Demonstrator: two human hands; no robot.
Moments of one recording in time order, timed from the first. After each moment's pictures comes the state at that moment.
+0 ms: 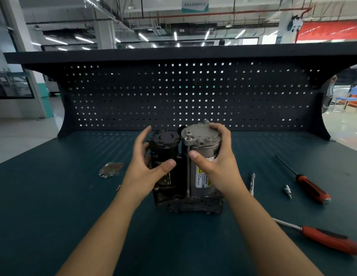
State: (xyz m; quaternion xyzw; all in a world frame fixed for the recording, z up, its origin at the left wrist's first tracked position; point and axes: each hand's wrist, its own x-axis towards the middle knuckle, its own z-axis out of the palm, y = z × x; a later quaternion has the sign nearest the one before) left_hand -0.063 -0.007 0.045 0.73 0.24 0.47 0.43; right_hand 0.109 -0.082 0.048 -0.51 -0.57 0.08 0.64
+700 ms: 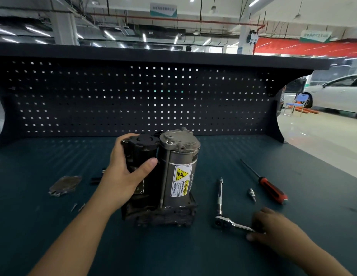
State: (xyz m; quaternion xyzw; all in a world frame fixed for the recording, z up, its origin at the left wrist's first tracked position) left_hand -0.023 0.002 0.060 0.76 0.23 0.46 0.40; right_hand 0.240 -0.206 -0.024 -0.87 -0.49 0.06 0.00
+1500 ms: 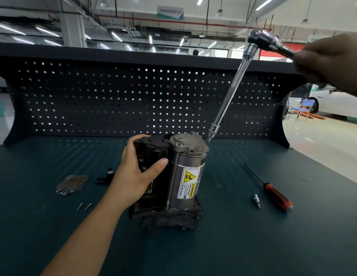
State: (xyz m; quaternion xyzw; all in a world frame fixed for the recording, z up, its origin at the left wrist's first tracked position) left_hand -0.017 -0.002 0.067 0.77 0.24 0.45 0.40; right_hand 0.302 -0.182 0.265 -0.71 -0.57 -0.26 0.33
